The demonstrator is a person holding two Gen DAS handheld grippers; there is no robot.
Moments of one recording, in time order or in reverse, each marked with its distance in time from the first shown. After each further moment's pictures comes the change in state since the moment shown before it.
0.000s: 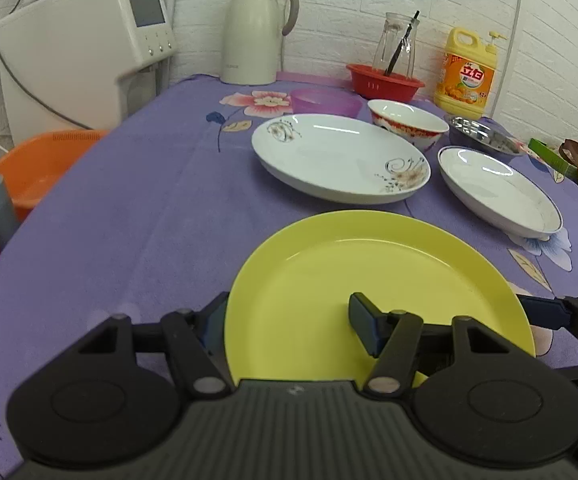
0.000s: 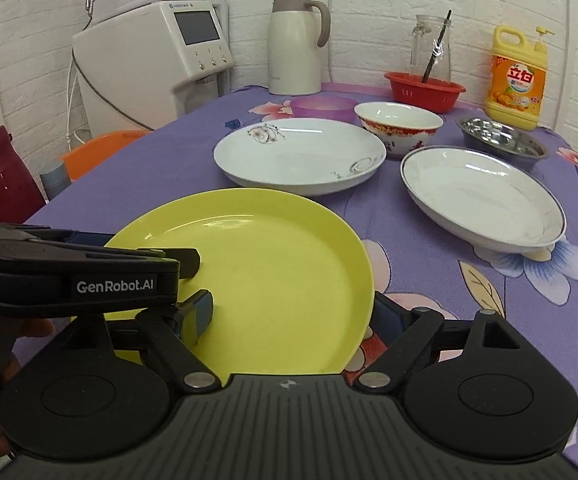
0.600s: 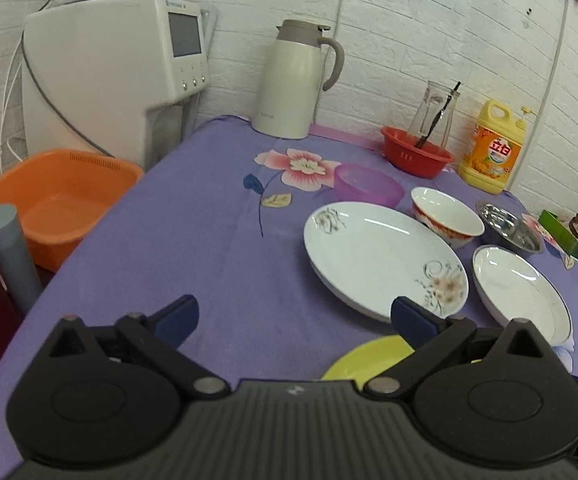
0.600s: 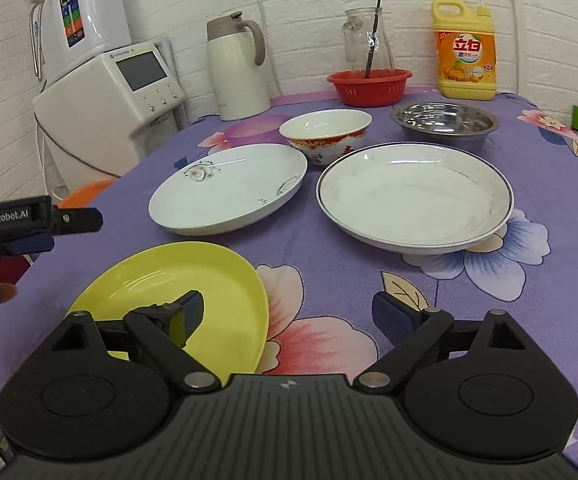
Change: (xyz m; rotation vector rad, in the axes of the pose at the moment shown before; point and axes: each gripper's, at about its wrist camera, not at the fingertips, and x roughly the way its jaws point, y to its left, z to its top) left arm 0.002 0.055 0.071 -0.145 -0.092 -0.010; right arm -0.008 -0.062 0.013 0.182 -0.049 0.006
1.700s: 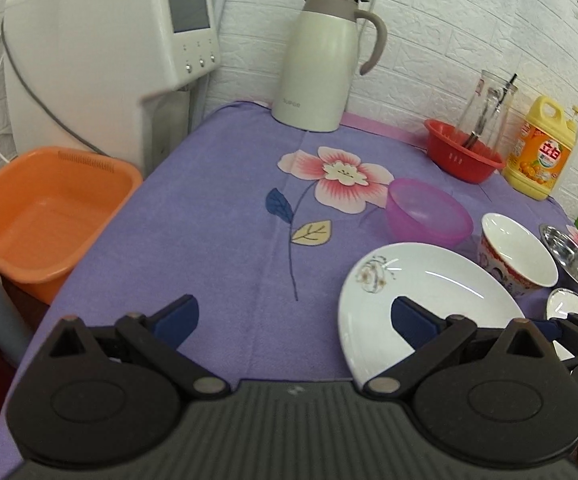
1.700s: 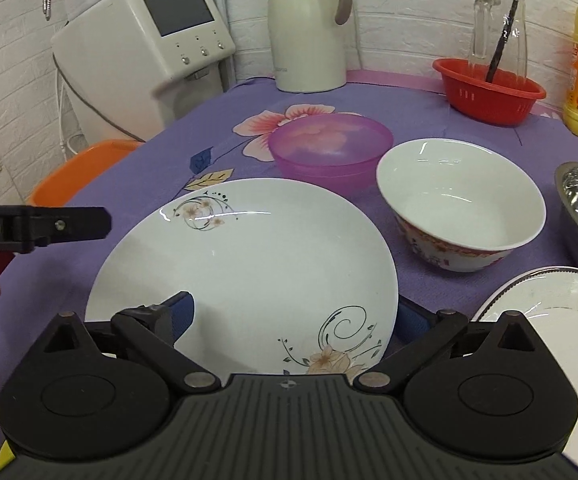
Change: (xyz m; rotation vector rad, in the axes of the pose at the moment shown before) left arm 0.097 0.023 0.053 0.000 0.091 0.040; right arm 0.154 0.047 0.092 -0.201 0.148 0.139
